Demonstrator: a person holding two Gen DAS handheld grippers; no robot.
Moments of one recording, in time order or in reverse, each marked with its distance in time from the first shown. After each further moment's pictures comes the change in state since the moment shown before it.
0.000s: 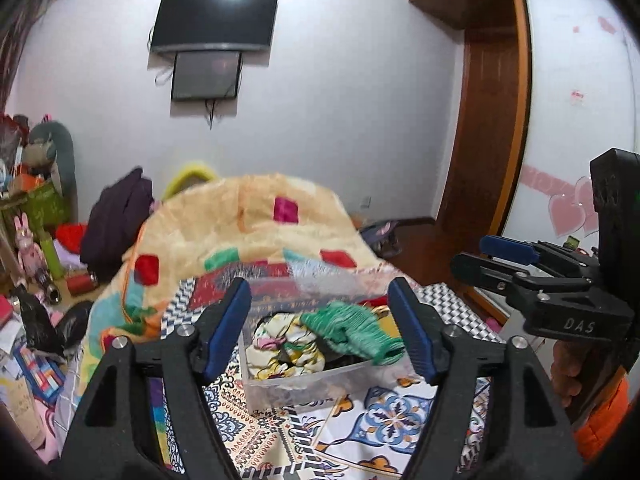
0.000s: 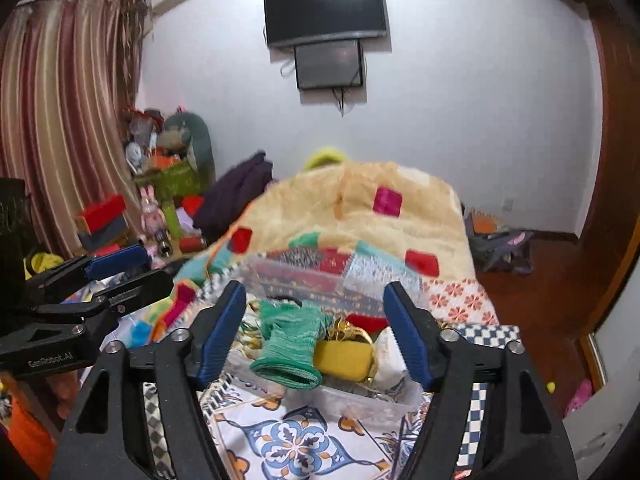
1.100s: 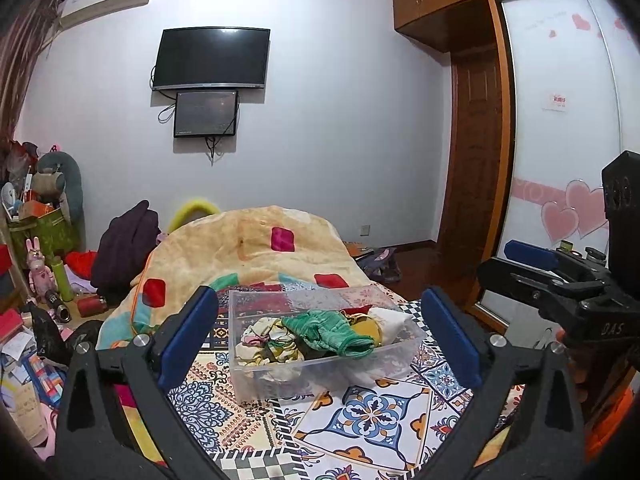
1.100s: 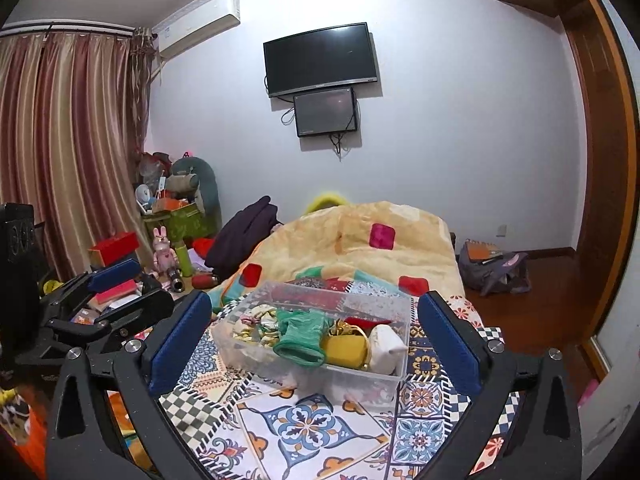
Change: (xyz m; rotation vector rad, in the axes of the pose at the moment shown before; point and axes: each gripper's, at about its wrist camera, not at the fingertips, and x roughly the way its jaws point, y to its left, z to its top) left arm -0.048 -0.036 -0.019 0.042 -0.112 0.025; right arm -0.060 0.005 -0.030 0.038 -0.144 0.003
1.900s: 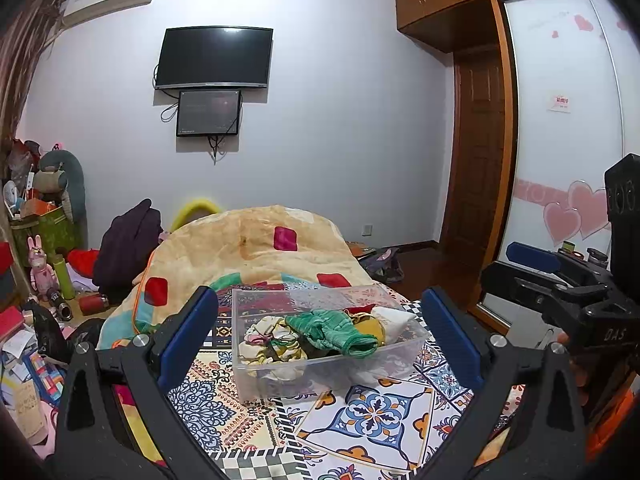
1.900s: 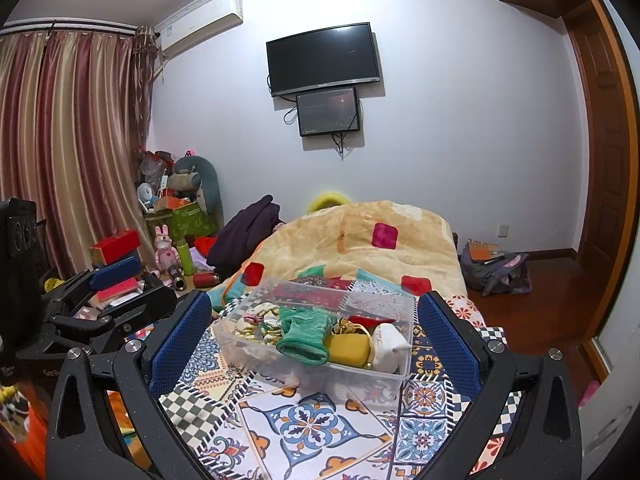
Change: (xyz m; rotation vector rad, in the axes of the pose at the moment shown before) left arm 0.002 0.004 -0.001 -0.004 -0.001 0.006; right arm -0.003 0.004 0.001 -0.006 0.004 0.008
